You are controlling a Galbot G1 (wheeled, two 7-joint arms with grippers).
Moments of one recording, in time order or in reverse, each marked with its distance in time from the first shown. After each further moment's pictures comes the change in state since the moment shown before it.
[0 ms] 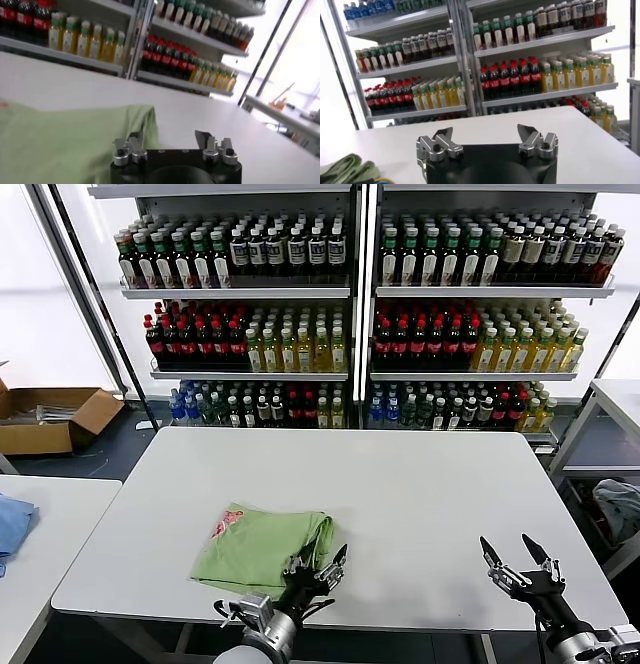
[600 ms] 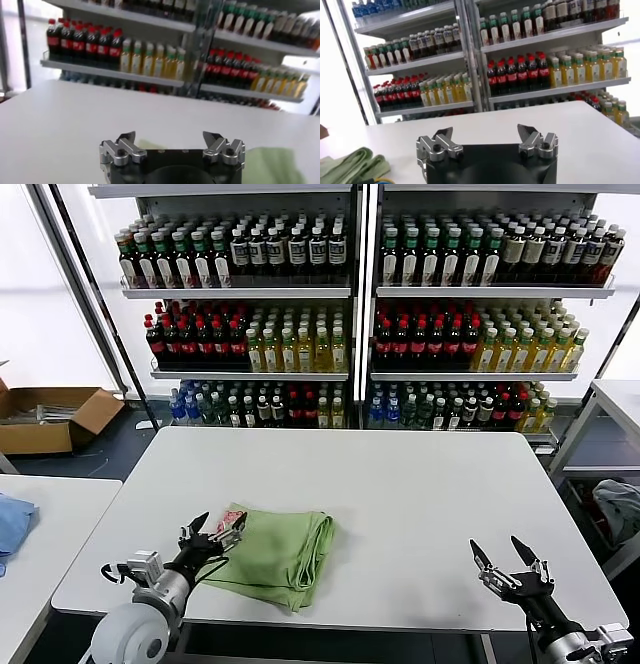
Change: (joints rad) left arm 0.003 0.219 -0.364 0.086 -0.178 0.100 0.085; right arm 0.003 -0.028 -0.016 -0.020 0.001 0.003 -0.009
